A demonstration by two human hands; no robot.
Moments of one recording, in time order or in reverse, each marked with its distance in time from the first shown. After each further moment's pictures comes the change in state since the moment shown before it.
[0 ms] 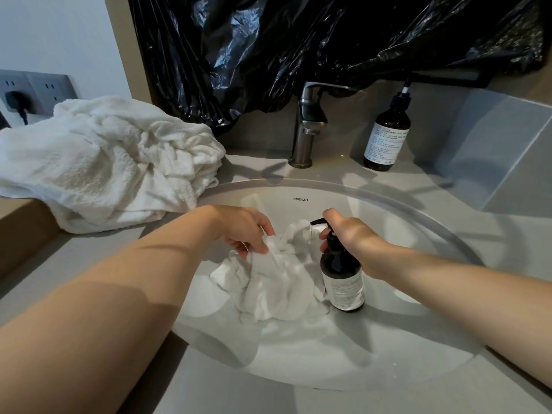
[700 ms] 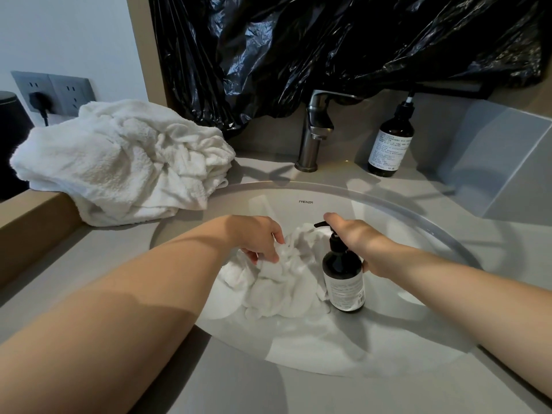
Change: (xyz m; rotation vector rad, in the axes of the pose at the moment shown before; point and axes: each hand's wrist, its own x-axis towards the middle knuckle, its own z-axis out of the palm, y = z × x) left_hand 0.005 0.003 0.021 0.189 0.085 0.012; right_hand -0.009 -0.005 -0.004 -0.099 -0.010 0.008
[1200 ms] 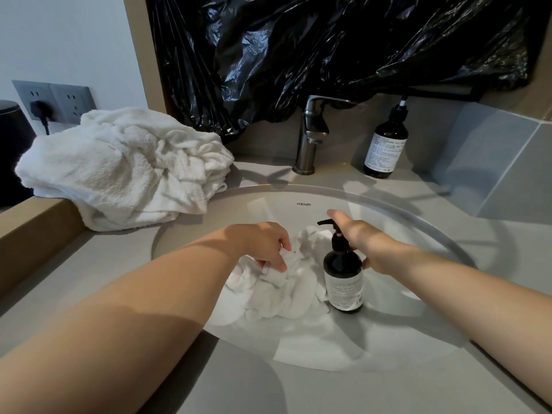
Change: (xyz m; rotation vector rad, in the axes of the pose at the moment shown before) left_hand -0.007 0.013 0.010 0.052 0.007 0.094; right_hand -0.001 -0.002 -0.005 0.012 0.014 0.030
